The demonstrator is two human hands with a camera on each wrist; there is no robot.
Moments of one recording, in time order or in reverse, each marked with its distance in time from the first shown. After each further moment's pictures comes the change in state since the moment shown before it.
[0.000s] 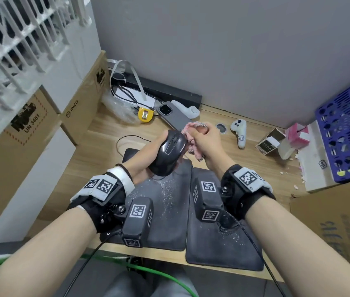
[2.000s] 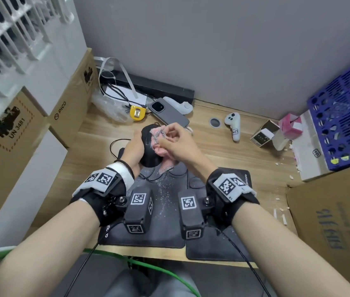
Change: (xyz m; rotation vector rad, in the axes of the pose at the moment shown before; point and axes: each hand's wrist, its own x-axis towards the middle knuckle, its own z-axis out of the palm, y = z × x) left_hand 0.052 -0.010 -0.028 -0.003 0.425 0.017; right_hand -0.028 -0.001 0.023 -0.036 -0.295 -0.119
